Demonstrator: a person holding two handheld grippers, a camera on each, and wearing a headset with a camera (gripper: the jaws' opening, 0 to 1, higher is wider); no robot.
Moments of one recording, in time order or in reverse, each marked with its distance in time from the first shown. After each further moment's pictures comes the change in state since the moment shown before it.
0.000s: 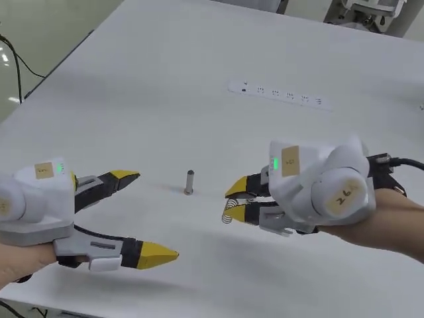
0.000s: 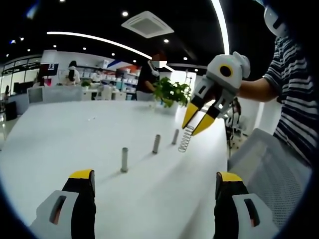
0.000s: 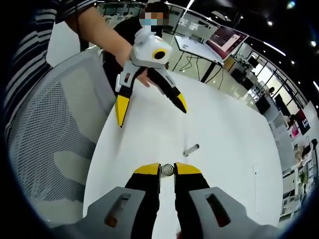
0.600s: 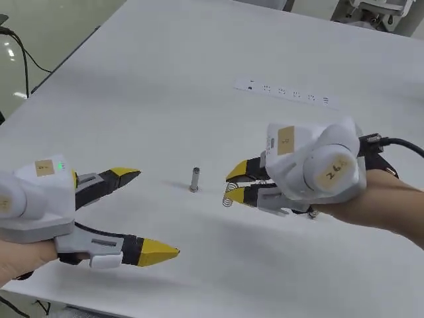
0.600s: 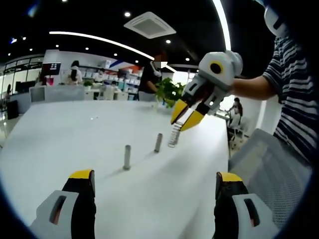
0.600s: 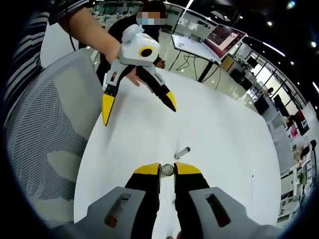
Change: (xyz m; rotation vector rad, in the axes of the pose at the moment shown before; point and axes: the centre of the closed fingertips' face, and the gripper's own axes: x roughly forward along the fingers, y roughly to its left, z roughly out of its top) left arm -0.006 0.002 -0.004 -0.008 -0.004 0.012; right arm 0.012 -0.024 0.003 -0.006 0.004 -0.014
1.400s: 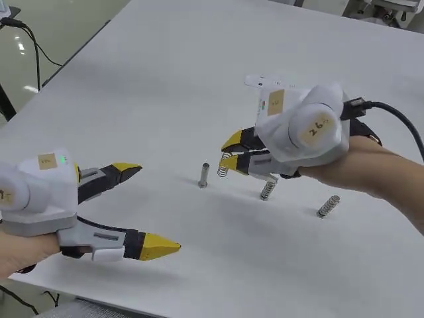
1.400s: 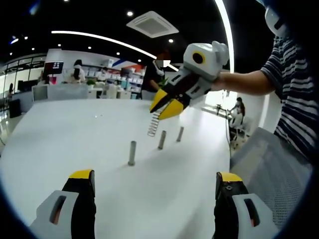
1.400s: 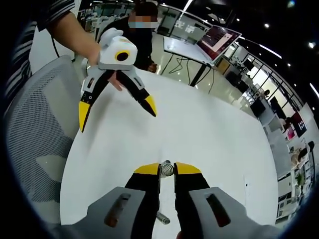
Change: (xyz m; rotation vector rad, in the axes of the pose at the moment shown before) left arm -0.009 0.007 -0.006 -0.007 0.009 0.023; right arm 0.023 -0.041 0.017 0.002 -0.029 -0.038
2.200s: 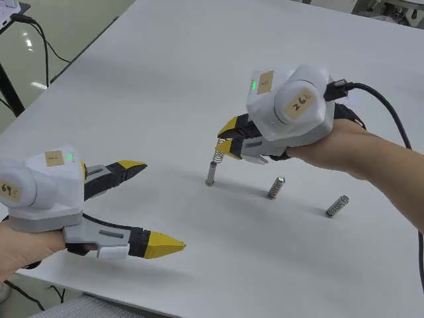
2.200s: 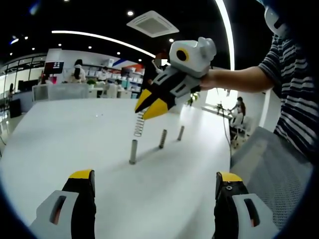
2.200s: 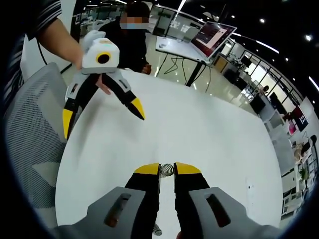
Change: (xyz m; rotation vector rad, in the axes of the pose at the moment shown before) left arm -0.003 0.002 -0.002 0.001 0.005 0.006; right arm 0.022 -0.016 0.005 0.049 -0.005 0.006
